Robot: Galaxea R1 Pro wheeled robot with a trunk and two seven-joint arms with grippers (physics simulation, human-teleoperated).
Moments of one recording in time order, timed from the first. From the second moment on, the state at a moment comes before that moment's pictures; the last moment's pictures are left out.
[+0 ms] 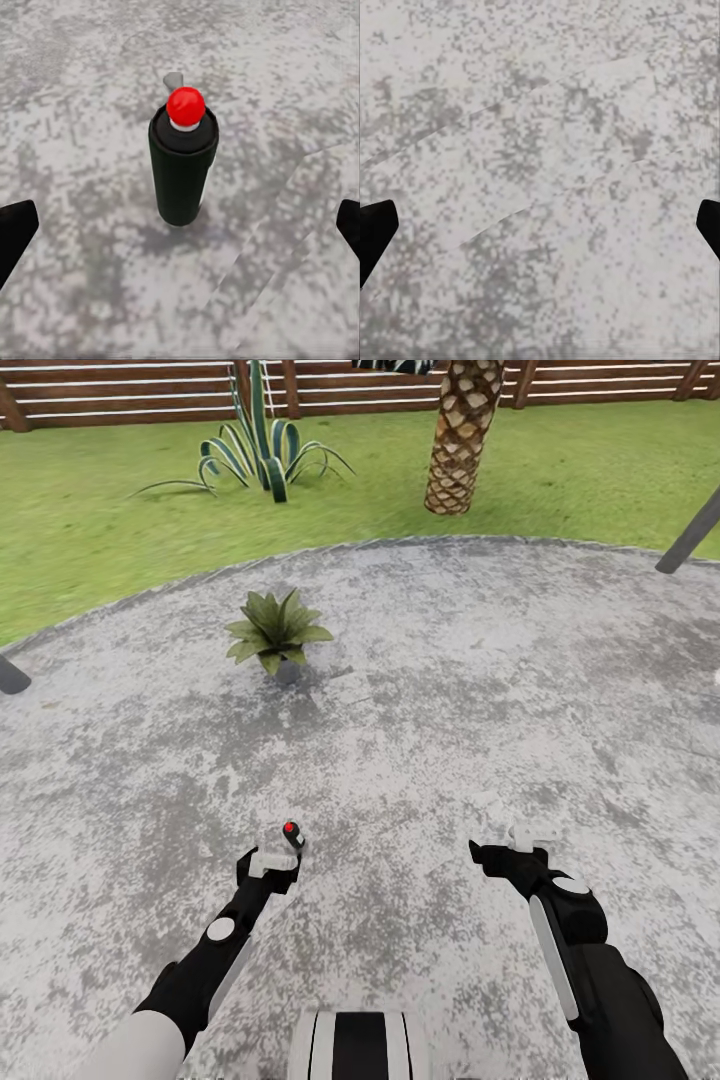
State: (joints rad) left arm -0.57 -0.01 -0.15 -0.68 0.00 -0.21 0.00; right arm -0.39 0.00 -0.07 -1.51 0.00 0.69 0.01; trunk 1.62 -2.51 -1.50
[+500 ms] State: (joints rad) left arm -0.57 -0.01 -0.15 -0.69 0.00 -0.22 0.00; right arm -0.39 0.00 -0.07 -1.51 0.00 0.69 0.01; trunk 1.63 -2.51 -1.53
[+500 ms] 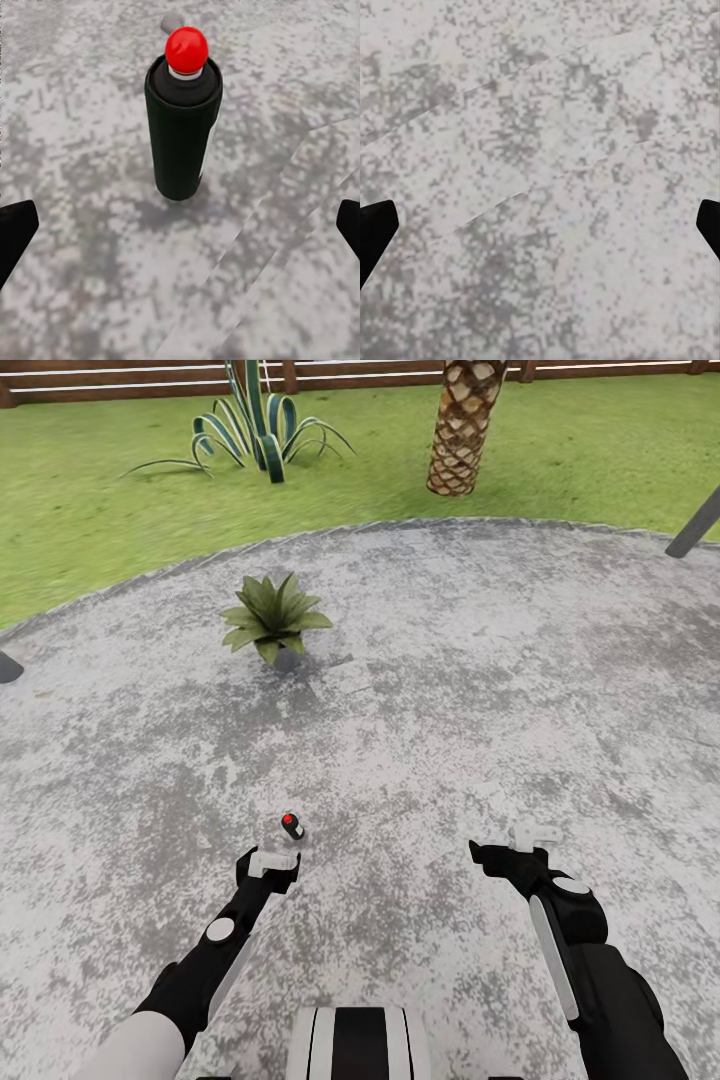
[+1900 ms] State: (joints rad) left arm -0.57 -0.01 -0.15 -0.69 0.00 -0.22 0.00; right arm -0.39 0.00 -0.07 -1.51 0.00 0.69 0.01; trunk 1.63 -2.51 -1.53
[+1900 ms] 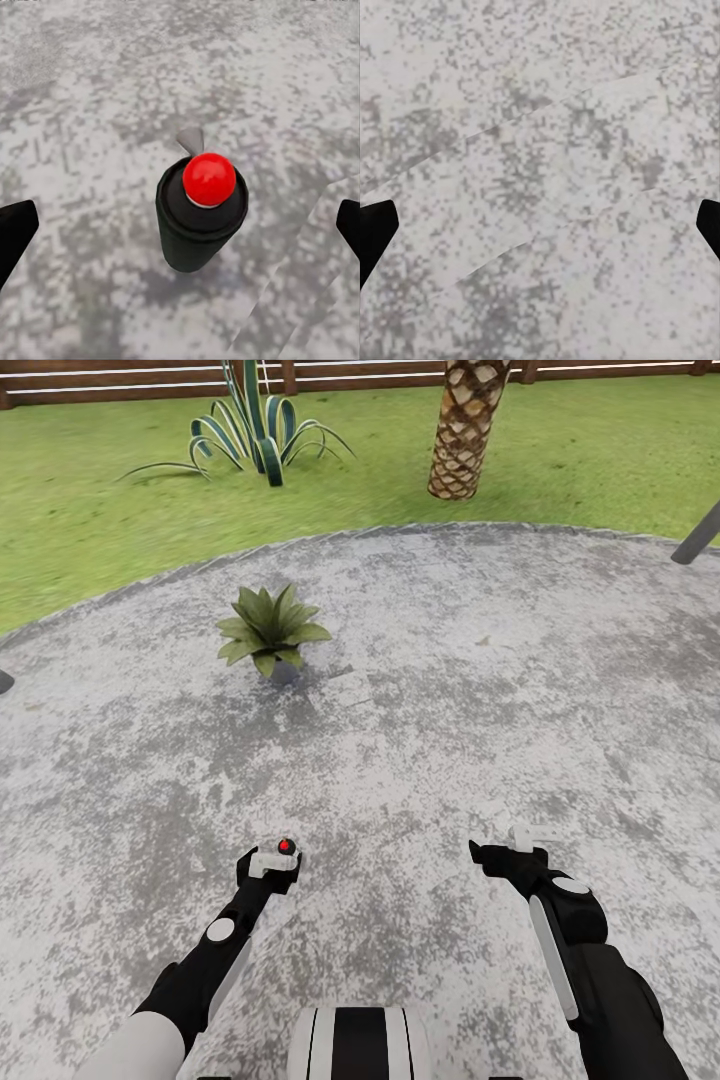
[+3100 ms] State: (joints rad) left arm -0.57 -0.01 -0.16 -0.69 0.00 -0.22 0.00; right arm -0.39 0.00 -0.07 -1.51 0.00 0.69 0.01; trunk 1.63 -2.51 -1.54
